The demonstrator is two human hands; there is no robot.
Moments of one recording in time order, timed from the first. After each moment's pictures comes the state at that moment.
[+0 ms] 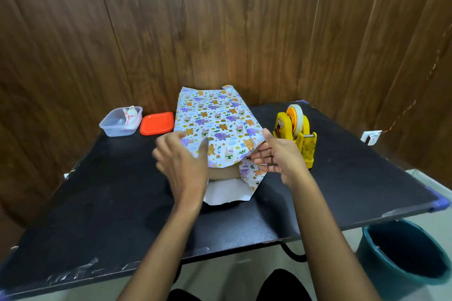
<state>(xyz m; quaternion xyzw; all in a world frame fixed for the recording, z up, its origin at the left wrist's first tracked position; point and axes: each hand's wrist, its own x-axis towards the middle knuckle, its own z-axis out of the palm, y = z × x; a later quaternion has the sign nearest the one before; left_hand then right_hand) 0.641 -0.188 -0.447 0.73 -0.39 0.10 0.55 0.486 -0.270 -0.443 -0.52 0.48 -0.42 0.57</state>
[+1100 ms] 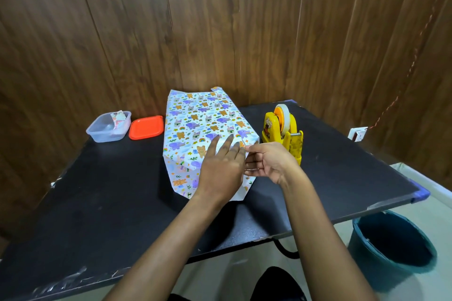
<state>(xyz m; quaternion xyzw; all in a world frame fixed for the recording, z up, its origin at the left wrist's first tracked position) 0.603 -0.221 -0.465 0.57 -0.75 0.30 0.16 0.480 -0.263 -0.436 -0.47 0.45 -0.37 0.66</state>
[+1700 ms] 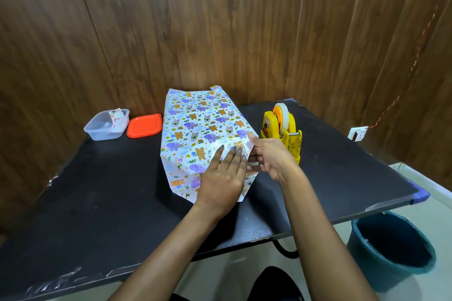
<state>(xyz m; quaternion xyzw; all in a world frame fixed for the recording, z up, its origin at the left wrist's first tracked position) 0.601 -0.226 -0.502 0.48 -0.72 0.44 0.24 0.478 -0.277 -0.442 -0.47 0.45 -0.41 0.63</state>
